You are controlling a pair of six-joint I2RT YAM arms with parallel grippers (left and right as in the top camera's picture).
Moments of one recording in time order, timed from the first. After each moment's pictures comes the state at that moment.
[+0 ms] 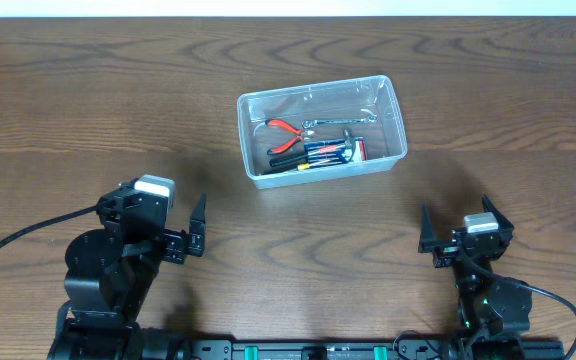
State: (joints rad) left arm -0.09 0.50 0.72 -0.63 0.11 0.12; right arm 0.08 0.01 0.03 -0.11 -0.03 -0.13
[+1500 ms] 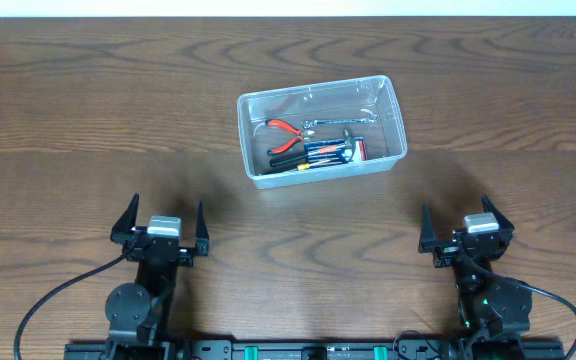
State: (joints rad) left arm -0.10 0.01 0.08 -0.10 -0.02 0.18; right arm 0.08 0.01 0.03 -0.11 -0.03 -0.13
